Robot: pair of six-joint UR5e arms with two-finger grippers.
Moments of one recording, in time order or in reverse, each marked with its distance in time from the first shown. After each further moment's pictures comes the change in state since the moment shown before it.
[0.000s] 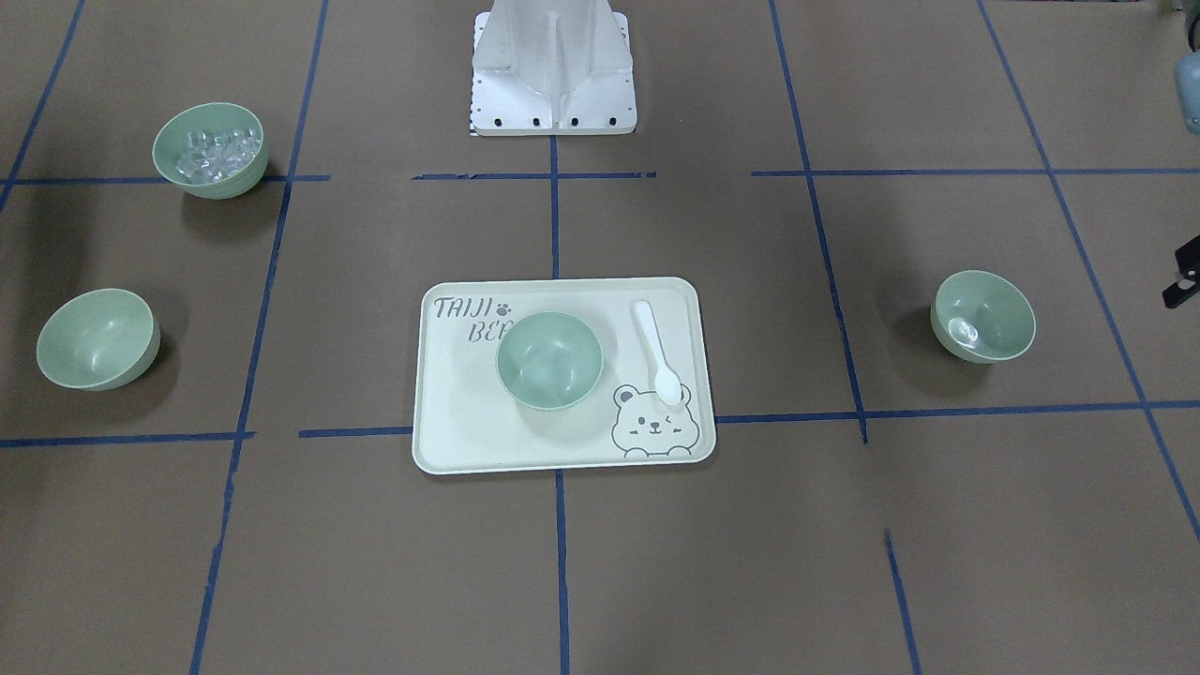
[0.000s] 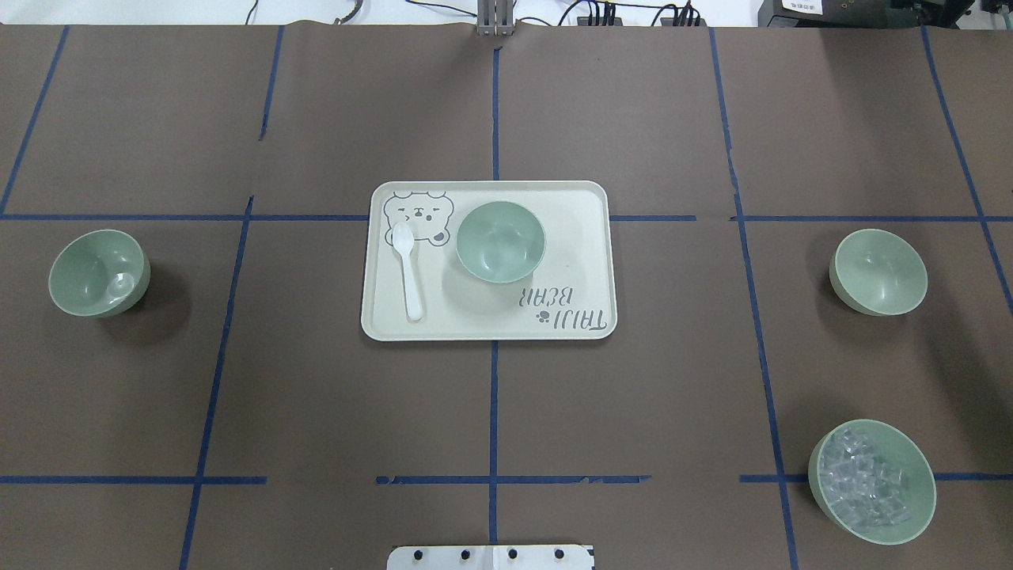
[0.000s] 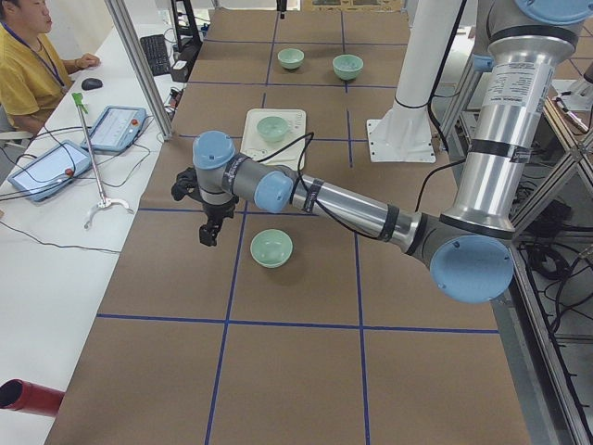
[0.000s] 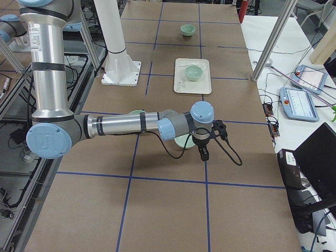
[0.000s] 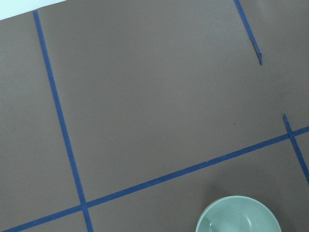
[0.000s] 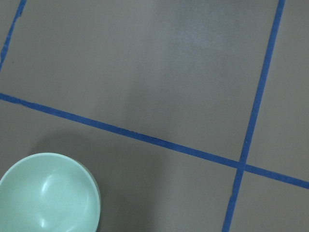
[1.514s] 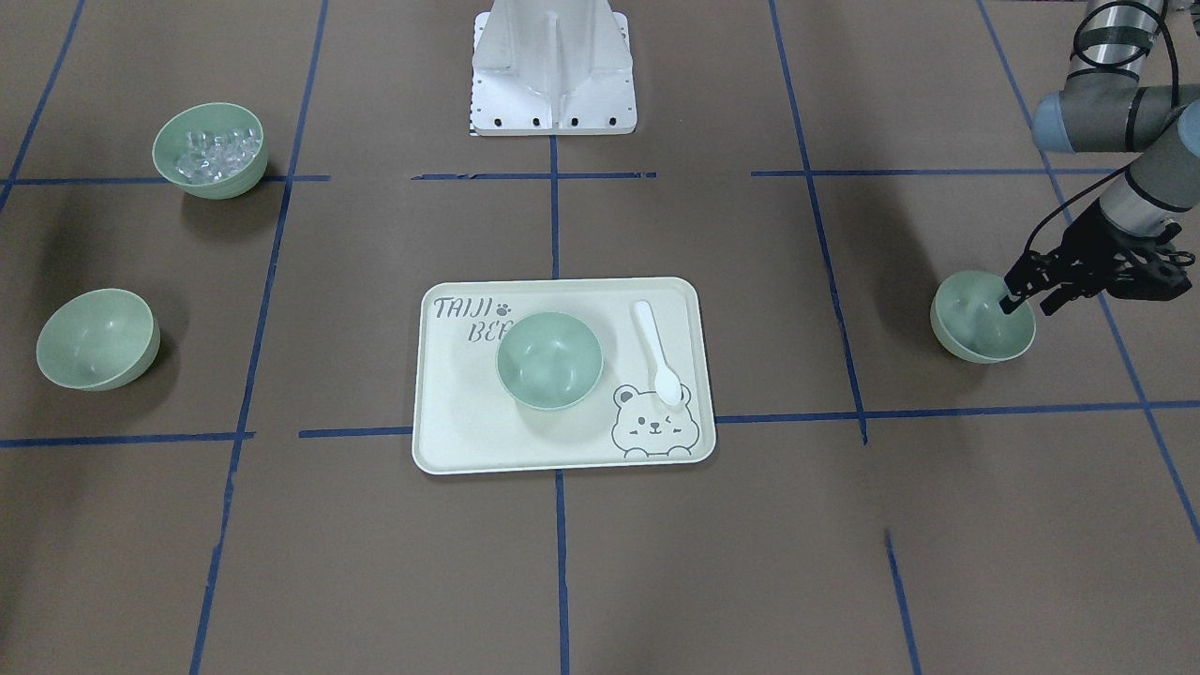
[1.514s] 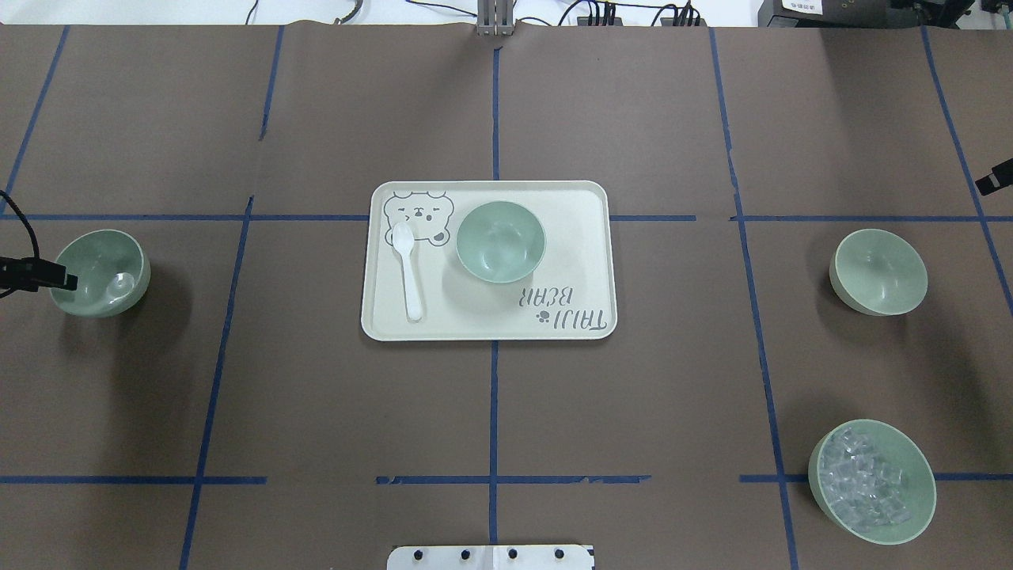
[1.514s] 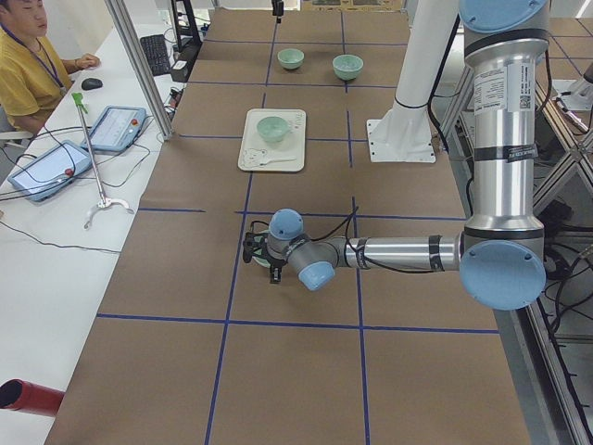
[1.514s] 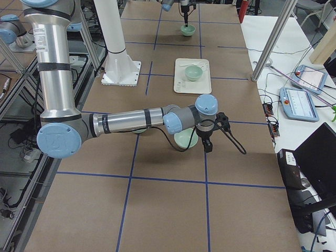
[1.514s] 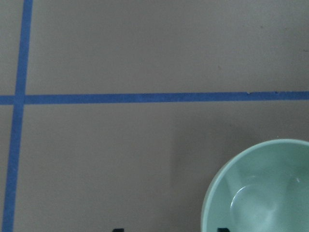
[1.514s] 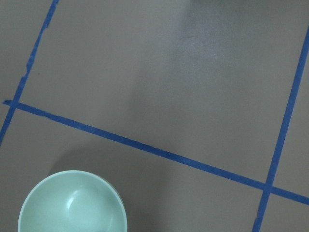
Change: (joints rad) left arm 0.358 0.267 0.205 -0.805 0.177 -0.793; right arm -0.038 0.037 0.007 0.003 -0.001 0.029
